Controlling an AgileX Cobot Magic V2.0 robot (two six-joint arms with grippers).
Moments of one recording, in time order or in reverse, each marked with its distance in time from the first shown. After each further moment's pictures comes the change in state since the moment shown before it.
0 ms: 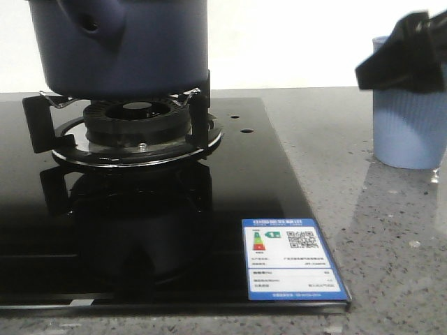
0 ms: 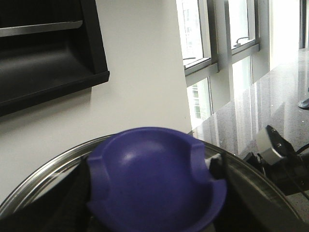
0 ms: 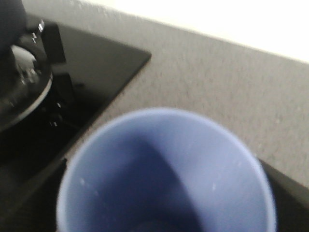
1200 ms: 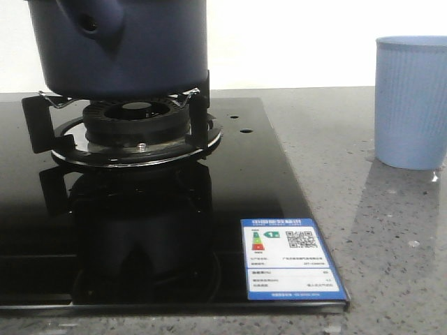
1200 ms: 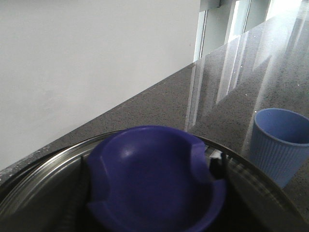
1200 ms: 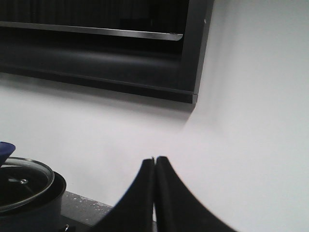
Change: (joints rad) left arm -0.040 0.496 0.000 -0.215 -0.012 0.291; right arm 0.000 -0.596 -0.056 0.003 0.040 0.021
